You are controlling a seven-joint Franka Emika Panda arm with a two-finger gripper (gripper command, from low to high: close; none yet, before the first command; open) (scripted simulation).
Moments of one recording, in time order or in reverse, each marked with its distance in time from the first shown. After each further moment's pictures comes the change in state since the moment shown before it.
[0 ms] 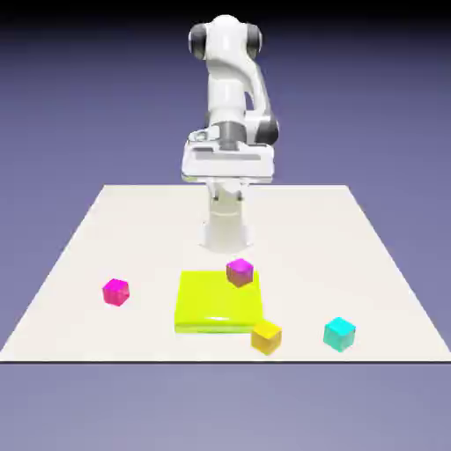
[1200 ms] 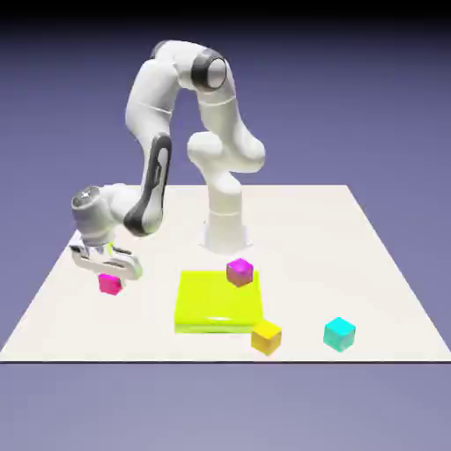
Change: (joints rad) arm -0.414 0.769 -0.305 0.342 0.015 -0.514 -0.306
